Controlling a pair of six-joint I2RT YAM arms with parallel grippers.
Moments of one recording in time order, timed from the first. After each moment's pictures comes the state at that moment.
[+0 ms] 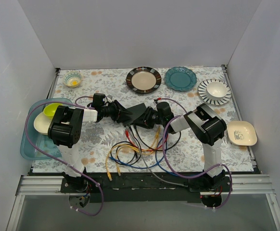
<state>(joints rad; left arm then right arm) -0.22 1.90 0.90 0.24 0.75 -1.11 0.63 2.04 0.87 0.67 -0.44 1.18</state>
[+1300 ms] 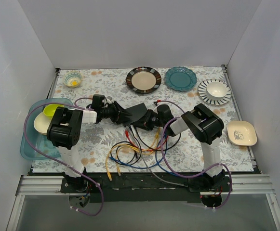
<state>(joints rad) -0.22 1.88 0.88 0.24 0.75 -1.11 0.64 2.07 0.84 0.76 -0.48 1.19</state>
